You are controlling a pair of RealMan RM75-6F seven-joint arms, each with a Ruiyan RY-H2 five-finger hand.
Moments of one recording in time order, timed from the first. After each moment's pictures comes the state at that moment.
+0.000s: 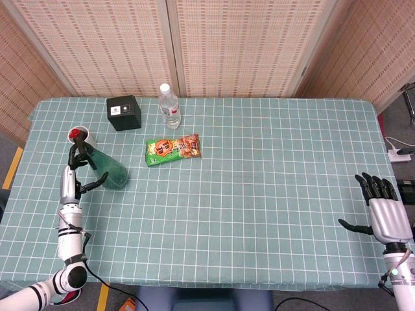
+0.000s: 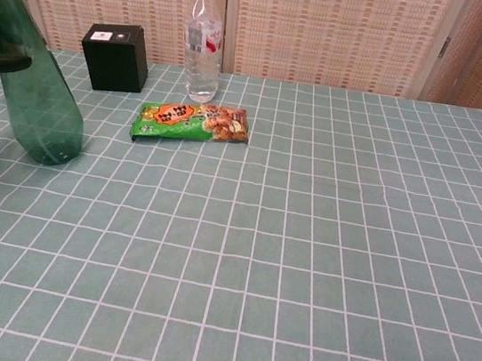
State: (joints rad) left arm -0.44 -1.63 -0.42 -1.31 1.06 1.23 -0.39; right arm 0.15 -1.06 0.09 -1.70 -1.30 1.32 -0.16
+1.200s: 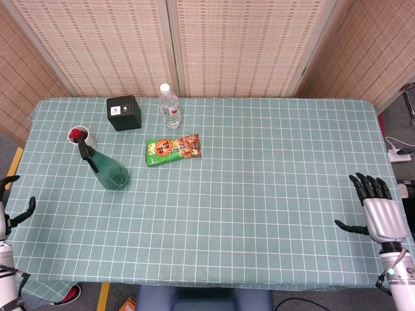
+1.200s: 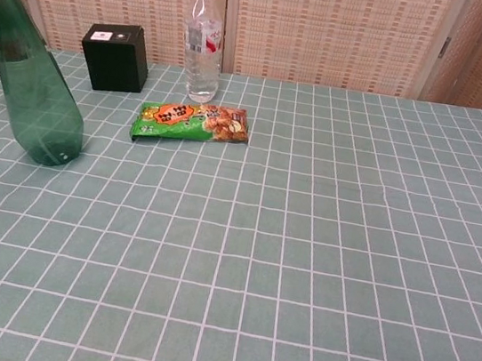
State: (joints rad) left arm -0.14 -1.25 -0.28 -1.57 1.14 1.44 -0.08; right arm 0.16 -1.07 0.09 -1.71 -1.32 1.32 -0.19
